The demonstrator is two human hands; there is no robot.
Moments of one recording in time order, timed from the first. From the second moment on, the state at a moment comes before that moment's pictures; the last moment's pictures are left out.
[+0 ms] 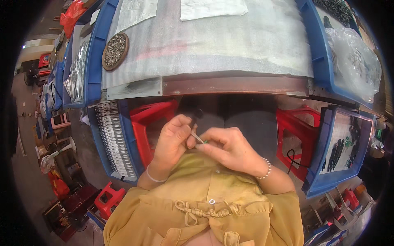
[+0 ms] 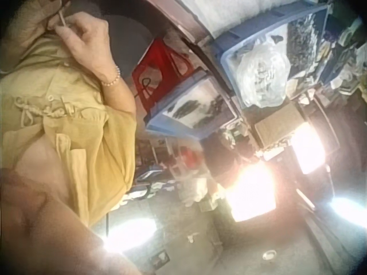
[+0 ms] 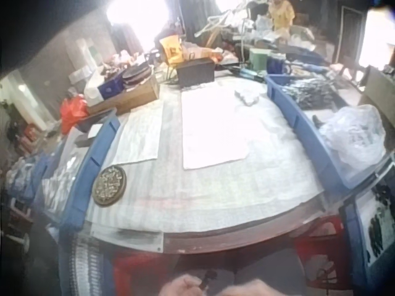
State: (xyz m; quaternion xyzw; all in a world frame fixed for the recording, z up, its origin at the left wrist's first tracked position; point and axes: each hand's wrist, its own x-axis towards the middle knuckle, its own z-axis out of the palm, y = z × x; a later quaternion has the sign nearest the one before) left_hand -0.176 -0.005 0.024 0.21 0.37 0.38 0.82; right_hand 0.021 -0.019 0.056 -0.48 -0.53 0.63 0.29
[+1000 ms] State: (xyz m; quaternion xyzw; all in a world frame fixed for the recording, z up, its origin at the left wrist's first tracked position) left_hand -0.181 -0.005 0.025 -0.01 0.26 0.34 0.90; right_hand 0.012 -0.018 0.049 -0.46 -0.51 0.65 0.33
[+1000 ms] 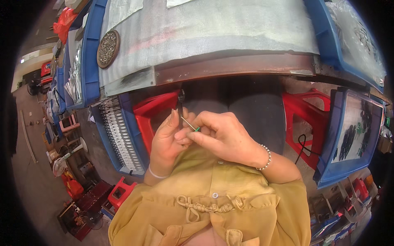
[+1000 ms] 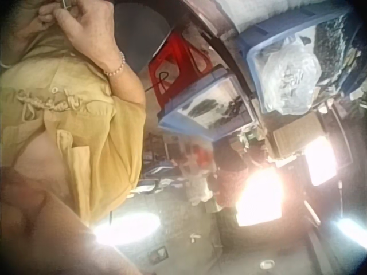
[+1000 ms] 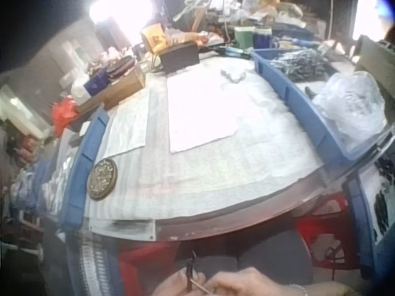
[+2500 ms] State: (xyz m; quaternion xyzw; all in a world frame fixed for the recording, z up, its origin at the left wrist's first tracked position) left_hand -0.142 -0.033 0.049 0.70 0.49 0.30 0.43; right_hand 0.003 -0.047 -0.009 -0.53 -0.44 0.58 0.43
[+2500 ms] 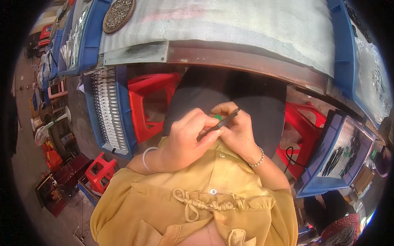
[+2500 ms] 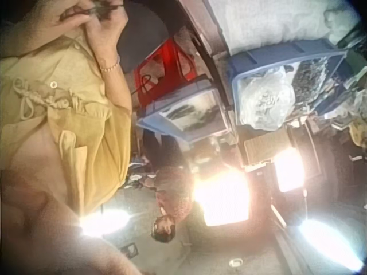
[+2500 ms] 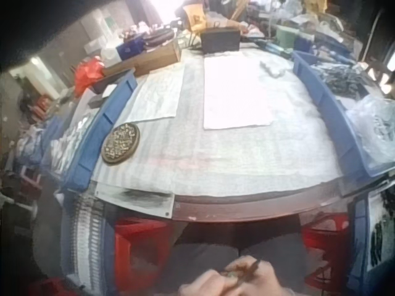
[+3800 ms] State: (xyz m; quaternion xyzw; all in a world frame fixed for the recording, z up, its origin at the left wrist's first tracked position) left_hand -0.144 -0.035 0.063 0.70 0.50 0.23 0.45; right_hand 0.034 -0.048 -0.023 -0.38 -0.39 0.75 0.39
